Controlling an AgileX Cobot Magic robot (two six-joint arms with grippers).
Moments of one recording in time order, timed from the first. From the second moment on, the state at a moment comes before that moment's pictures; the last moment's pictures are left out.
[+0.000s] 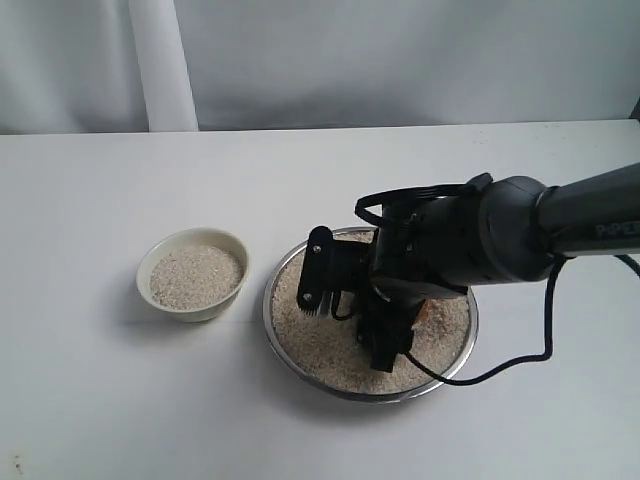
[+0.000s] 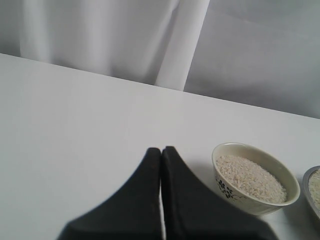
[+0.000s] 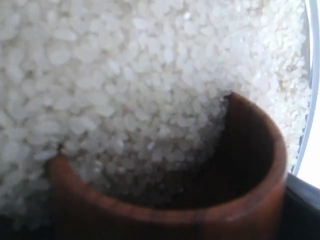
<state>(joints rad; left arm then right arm) 0.01 0.00 0.00 0.02 0.26 -0.25 0.73 2.01 -1.09 -0.77 0.51 -0.01</state>
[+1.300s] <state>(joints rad) 0.01 0.00 0.00 0.02 0.26 -0.25 0.54 1.66 -0.89 -0.54 -0.25 0.20</state>
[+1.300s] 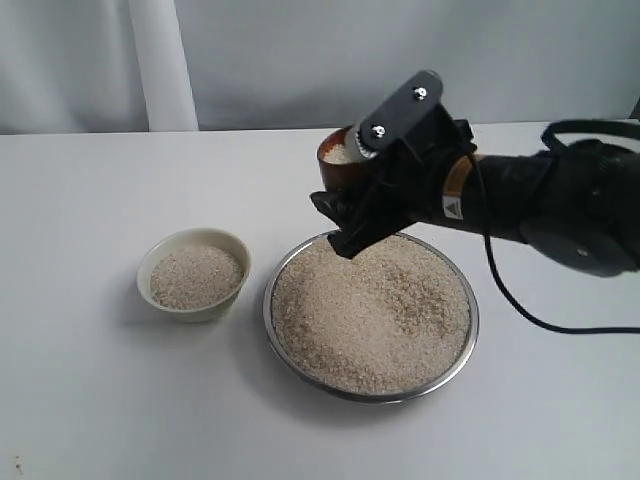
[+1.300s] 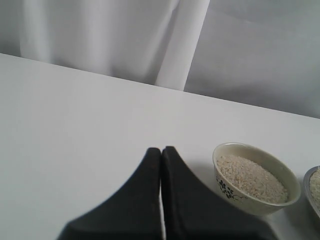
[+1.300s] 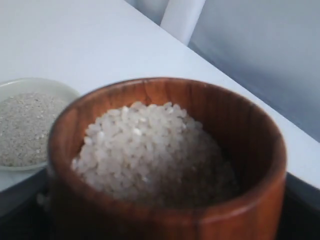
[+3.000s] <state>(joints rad) 0.01 0.00 0.00 0.02 0.26 -0.25 1.04 2.39 -1.92 -1.07 0.97 -0.23</state>
